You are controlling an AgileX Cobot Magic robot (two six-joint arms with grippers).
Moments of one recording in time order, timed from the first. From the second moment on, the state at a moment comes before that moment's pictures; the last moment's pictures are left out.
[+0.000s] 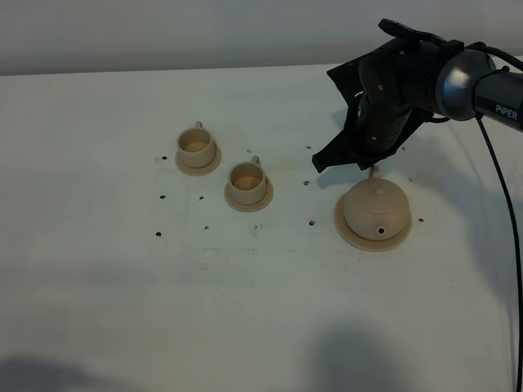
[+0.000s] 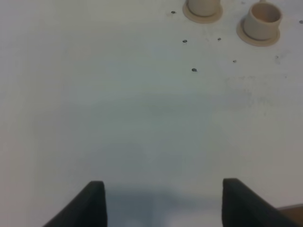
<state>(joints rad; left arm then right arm) -0.11 0.05 -0.52 -0.07 1.08 0.04 0.49 2.16 -1.62 -0.16 0.86 0.10</state>
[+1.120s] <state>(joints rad) -0.11 0.05 -0.52 -0.07 1.08 0.04 0.48 2.16 -1.62 -0.25 0.99 0.19</state>
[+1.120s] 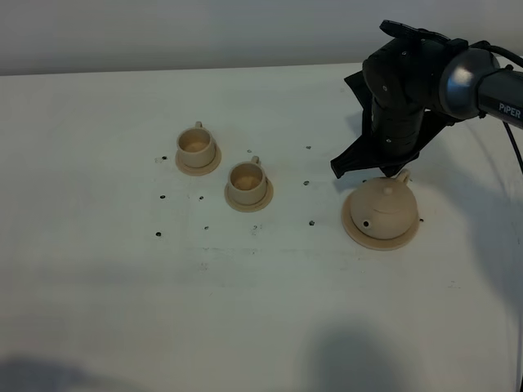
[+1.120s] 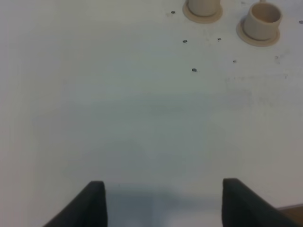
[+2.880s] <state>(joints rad) -0.11 0.05 -0.52 -0.07 1.08 0.04 0.48 2.16 -1.62 -0.27 1.04 0.32</state>
